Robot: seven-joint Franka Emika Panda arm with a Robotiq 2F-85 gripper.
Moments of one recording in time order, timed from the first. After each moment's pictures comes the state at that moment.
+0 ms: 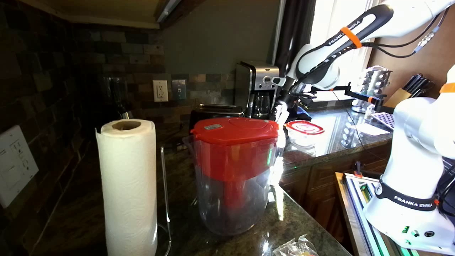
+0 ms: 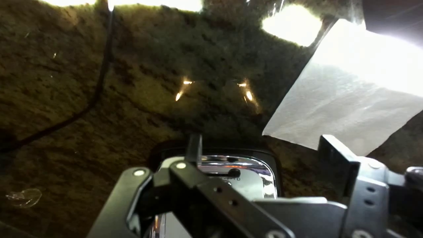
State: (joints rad) arm -0.01 -0.39 -0.41 -2.75 0.18 2.67 -0.91
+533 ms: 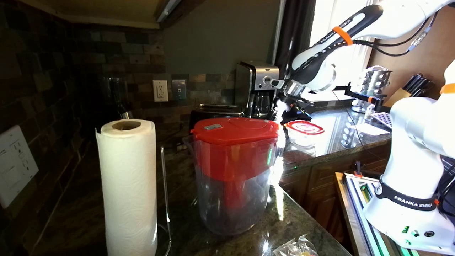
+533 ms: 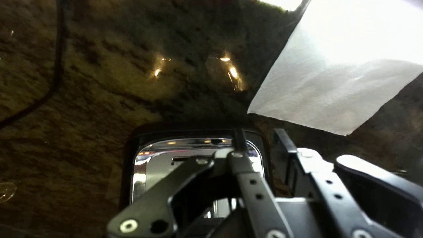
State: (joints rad) arm 0.10 -0.36 -0.47 -2.75 0.42 2.72 -1.06
